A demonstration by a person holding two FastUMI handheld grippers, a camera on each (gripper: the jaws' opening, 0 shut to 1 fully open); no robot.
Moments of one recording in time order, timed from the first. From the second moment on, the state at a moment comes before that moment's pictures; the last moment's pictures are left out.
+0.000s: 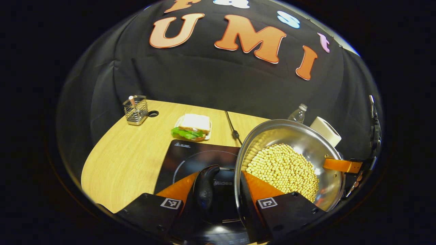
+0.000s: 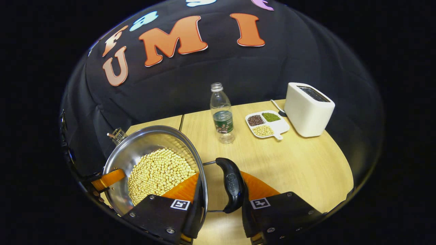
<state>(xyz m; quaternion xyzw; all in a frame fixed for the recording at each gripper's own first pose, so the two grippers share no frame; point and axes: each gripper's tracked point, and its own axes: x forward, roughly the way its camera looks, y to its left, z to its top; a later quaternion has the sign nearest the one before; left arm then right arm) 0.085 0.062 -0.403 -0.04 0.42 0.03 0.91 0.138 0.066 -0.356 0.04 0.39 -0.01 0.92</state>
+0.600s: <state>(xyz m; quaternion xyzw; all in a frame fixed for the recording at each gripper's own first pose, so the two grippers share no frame) 0.076 0.162 -0.428 -0.04 0.44 0.06 0.90 0.142 0.155 -0.404 0.04 0.43 0.02 0.90</state>
